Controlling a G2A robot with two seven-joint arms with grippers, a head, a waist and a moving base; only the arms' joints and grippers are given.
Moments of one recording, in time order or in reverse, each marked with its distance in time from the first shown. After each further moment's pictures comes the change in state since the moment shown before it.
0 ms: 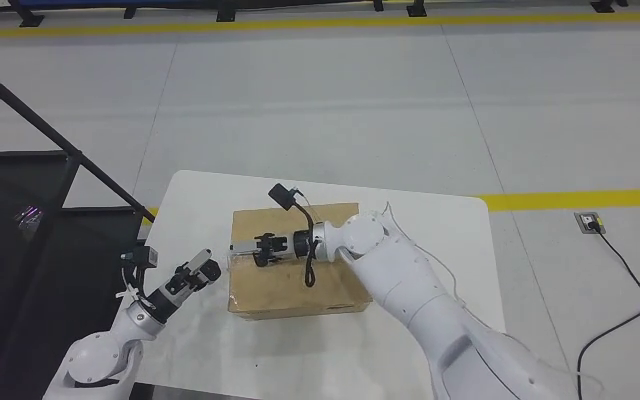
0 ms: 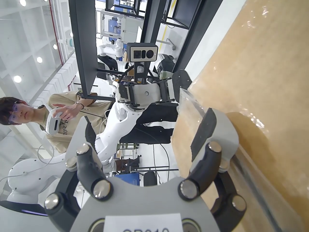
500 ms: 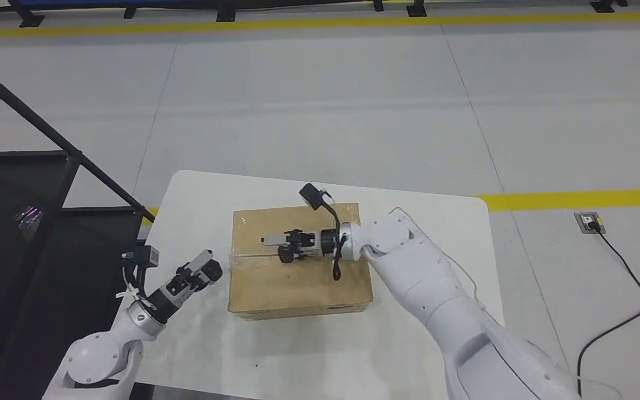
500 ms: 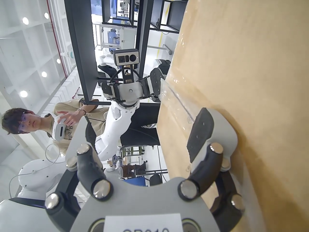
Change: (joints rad) left arm 0.005 0.001 -0.001 -0.021 0.001 0.003 -0.008; right arm -0.024 0.073 0.083 0.031 -0.003 0.000 0.046
